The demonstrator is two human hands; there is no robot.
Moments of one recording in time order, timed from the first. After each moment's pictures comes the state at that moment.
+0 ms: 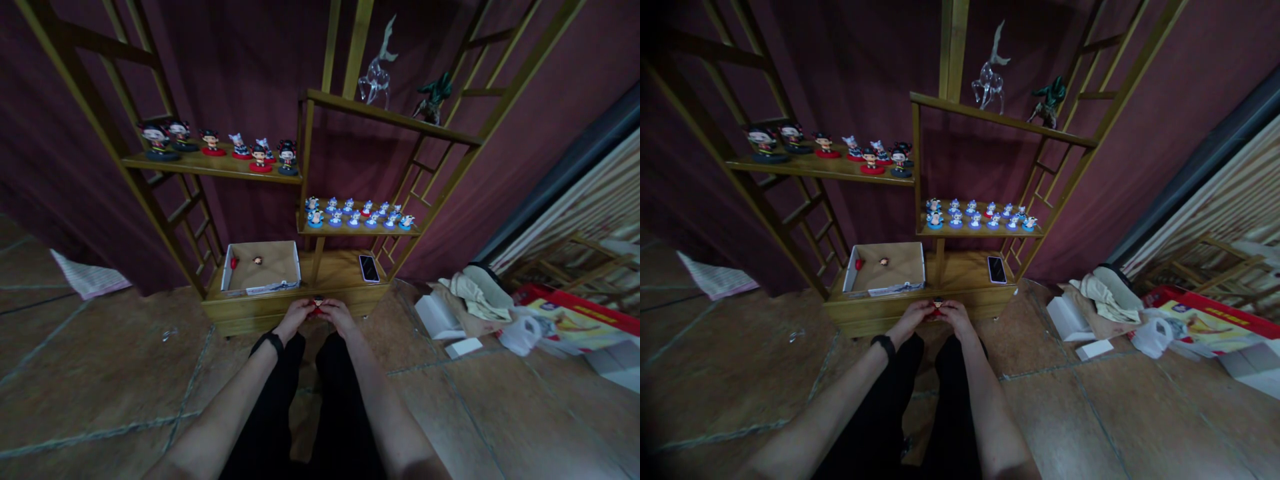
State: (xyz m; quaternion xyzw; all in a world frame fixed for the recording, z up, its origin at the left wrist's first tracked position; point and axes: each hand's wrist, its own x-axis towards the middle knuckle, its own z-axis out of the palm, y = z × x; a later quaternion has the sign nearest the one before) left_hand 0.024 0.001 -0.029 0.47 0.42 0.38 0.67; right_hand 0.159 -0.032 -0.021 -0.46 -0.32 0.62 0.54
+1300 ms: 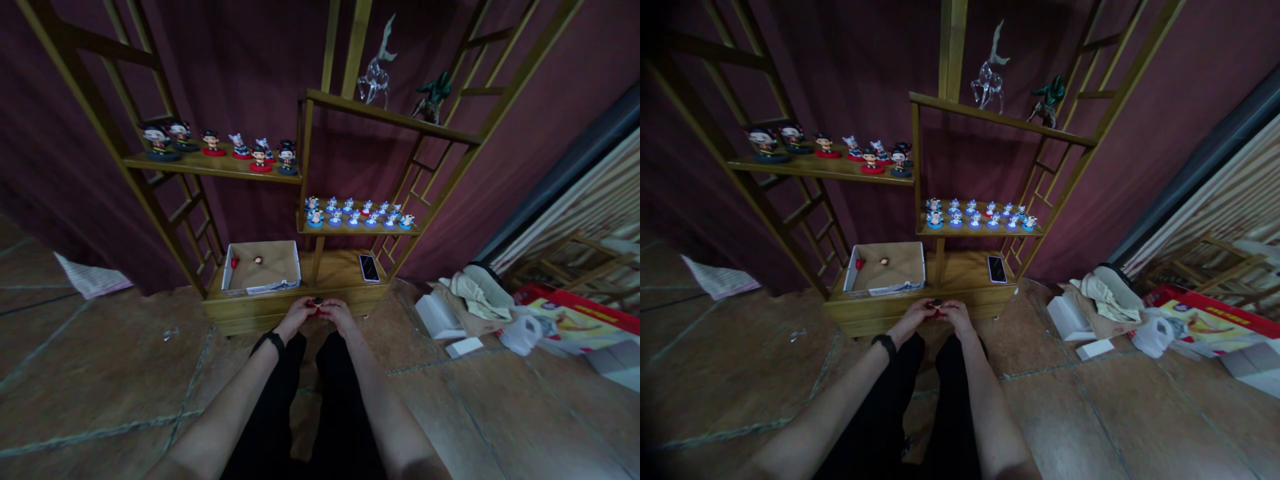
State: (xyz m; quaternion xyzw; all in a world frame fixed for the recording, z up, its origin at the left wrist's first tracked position) left_hand 0.025 -0.008 -0.017 0.46 0.43 0.40 0.66; right_hand 0.160 -0.035 -0.011 -0.50 -0.32 0.60 0.54
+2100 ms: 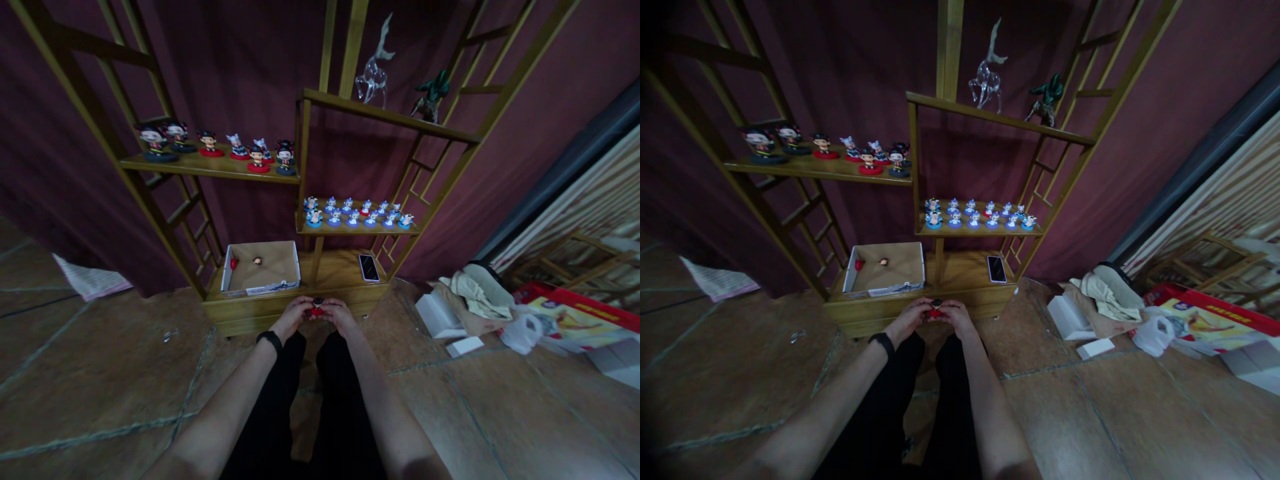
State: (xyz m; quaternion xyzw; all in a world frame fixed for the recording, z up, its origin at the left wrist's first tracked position) left_hand 0.020 0.002 -0.026 0.41 0.41 0.38 0.72; right_hand 0.163 -0.035 -0.007 -0.48 -0.31 0.64 0.52
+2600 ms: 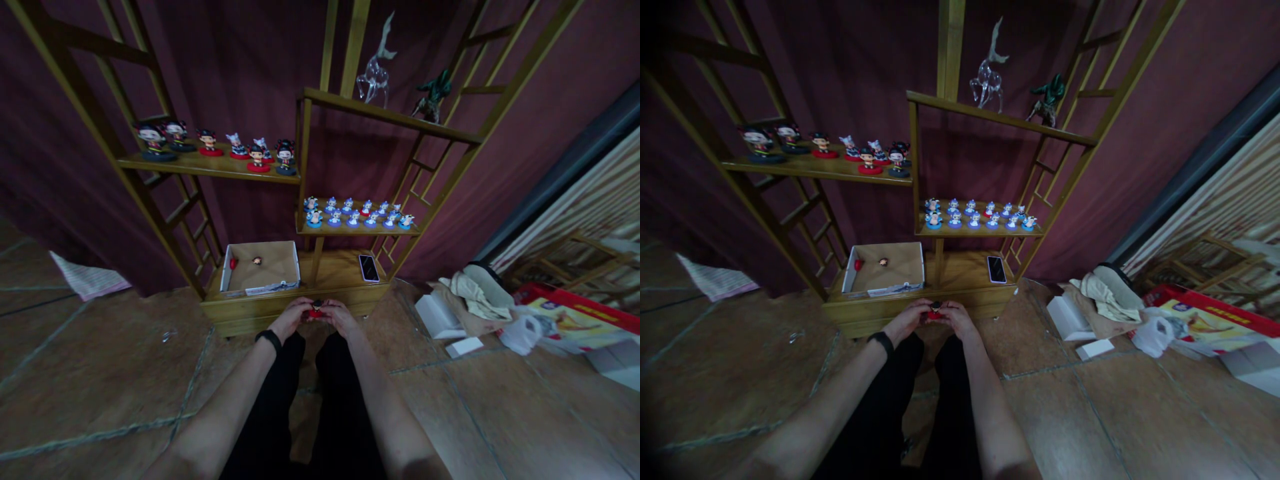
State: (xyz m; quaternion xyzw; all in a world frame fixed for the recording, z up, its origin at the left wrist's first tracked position) left_hand 0.020 0.006 -0.028 0.38 0.43 0.38 0.73; right_hand 0.164 -0.034 -0.007 -0.45 -0.31 0.67 0.50
